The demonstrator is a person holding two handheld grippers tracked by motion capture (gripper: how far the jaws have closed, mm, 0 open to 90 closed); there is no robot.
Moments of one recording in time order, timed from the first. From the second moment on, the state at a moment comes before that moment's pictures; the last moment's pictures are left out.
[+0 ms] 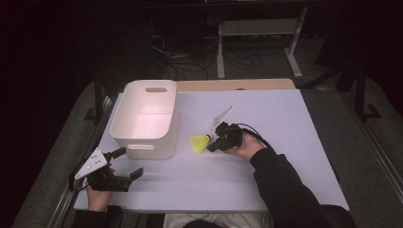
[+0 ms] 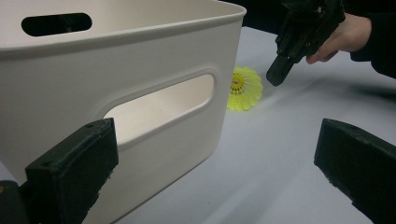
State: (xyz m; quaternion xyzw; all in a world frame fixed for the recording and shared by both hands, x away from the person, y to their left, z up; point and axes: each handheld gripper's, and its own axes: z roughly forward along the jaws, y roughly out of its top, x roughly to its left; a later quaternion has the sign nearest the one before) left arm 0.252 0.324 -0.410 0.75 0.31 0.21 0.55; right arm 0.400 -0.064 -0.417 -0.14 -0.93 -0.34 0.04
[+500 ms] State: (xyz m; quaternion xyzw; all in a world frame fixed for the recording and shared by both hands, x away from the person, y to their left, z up) left arm 0.252 0.324 -0.410 0.75 0.31 0.21 0.55; right arm 0.403 -0.053 -0.425 -0.14 -0.93 -0.33 0.05
